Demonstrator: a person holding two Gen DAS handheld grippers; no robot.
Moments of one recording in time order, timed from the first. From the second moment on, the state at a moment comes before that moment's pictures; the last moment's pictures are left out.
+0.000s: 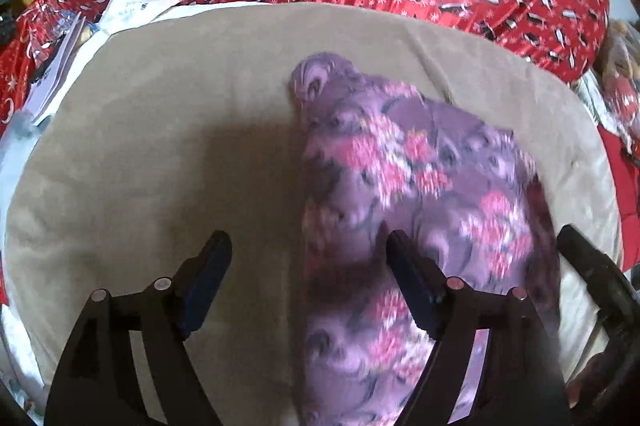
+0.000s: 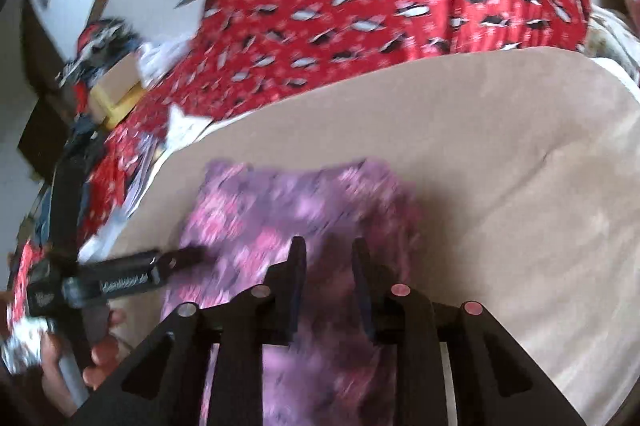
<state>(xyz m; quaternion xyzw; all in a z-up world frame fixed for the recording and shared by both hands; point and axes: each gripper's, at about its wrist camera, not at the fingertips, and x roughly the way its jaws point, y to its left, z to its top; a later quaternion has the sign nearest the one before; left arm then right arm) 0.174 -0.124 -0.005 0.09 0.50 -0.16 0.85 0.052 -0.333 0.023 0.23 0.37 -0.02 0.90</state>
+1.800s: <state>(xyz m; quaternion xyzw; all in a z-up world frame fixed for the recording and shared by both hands) 0.087 -0.090 -0.049 0.14 0.52 -0.19 0.82 -0.027 -0.312 -0.026 0.23 0.47 -0.07 0.85</state>
